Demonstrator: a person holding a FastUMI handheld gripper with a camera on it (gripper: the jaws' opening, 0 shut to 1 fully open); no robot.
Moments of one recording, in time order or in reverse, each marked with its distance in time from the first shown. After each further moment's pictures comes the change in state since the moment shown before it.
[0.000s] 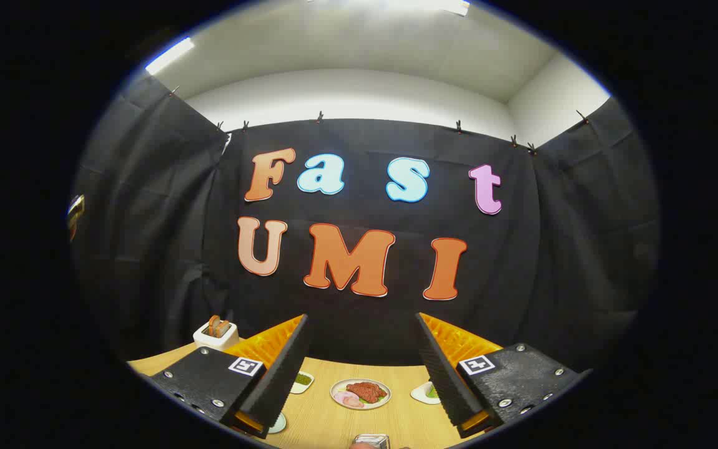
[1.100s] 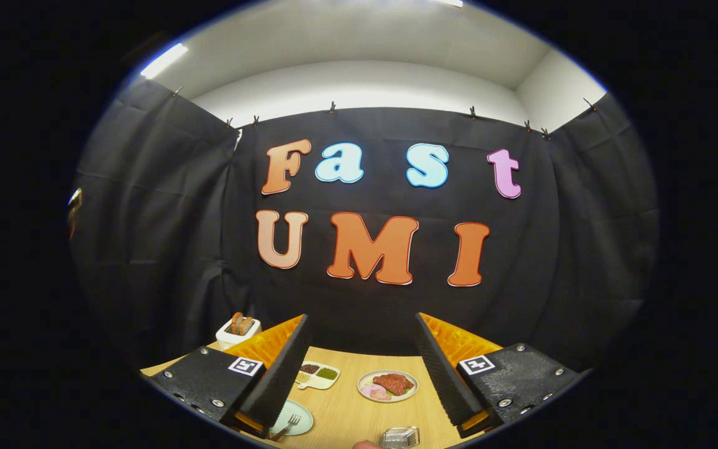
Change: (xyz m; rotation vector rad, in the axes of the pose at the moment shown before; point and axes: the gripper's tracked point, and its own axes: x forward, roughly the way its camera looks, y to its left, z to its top) arm 0.001 0.053 -0.015 0.042 0.063 0.089
